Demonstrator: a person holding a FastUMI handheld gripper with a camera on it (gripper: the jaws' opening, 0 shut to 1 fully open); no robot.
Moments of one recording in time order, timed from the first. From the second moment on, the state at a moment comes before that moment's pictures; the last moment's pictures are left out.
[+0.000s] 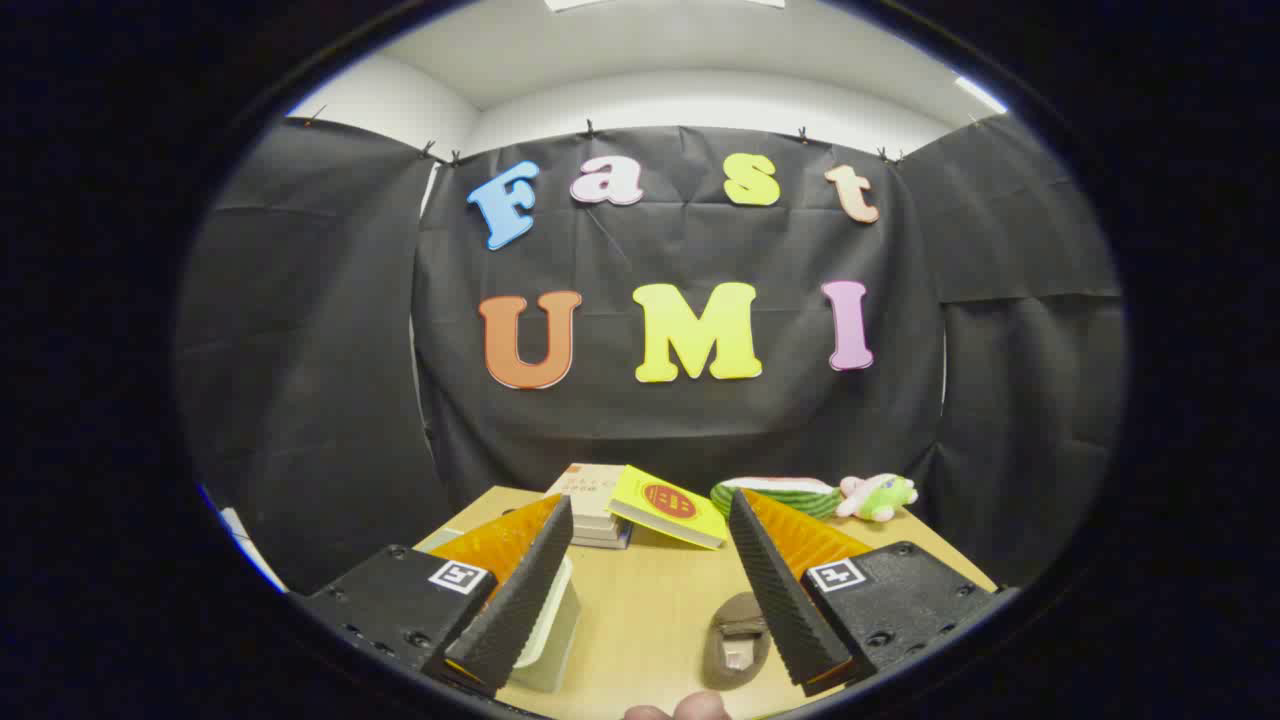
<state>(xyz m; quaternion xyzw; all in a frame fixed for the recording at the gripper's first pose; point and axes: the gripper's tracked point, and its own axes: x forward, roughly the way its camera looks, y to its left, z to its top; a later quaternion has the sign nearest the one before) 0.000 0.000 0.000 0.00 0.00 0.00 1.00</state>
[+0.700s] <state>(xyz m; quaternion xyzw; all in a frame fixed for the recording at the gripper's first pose) 0.004 -0.007 0.014 -0.01 -0.01 0.00 1.00</state>
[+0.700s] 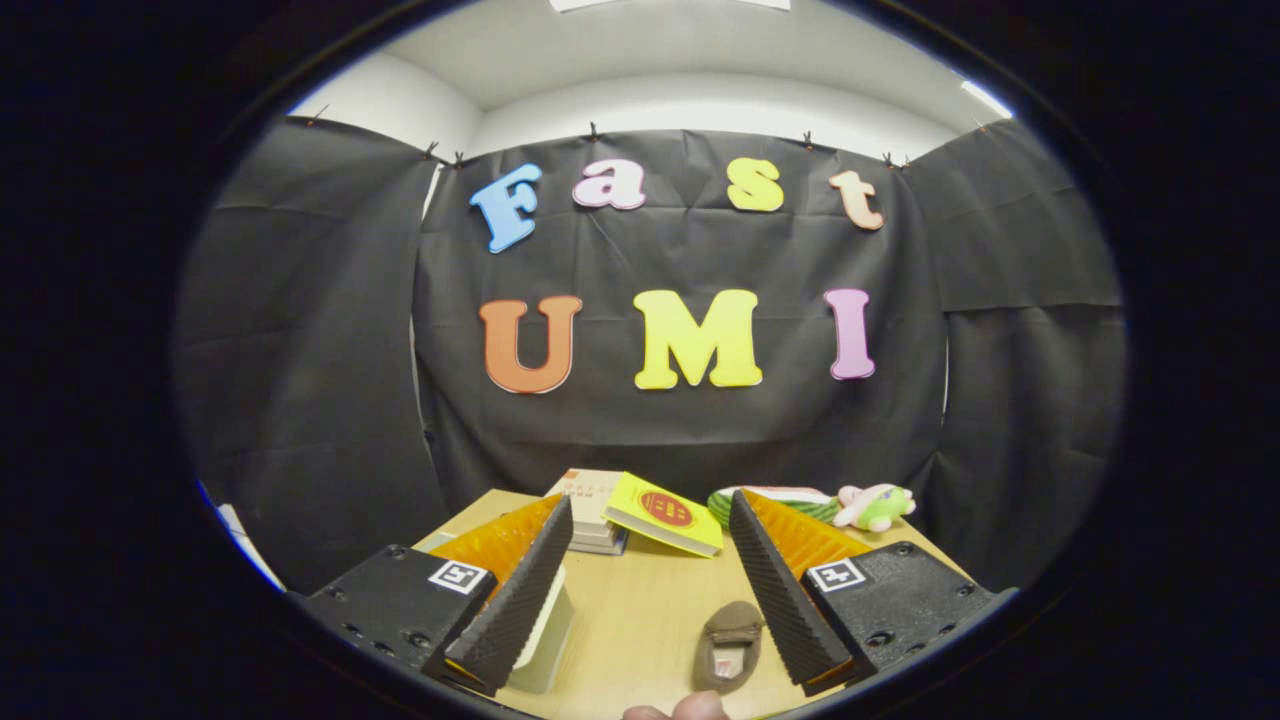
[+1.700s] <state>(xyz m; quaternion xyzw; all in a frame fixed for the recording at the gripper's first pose) 0.025 0.046 -0.059 0.02 0.15 0.16 0.97</state>
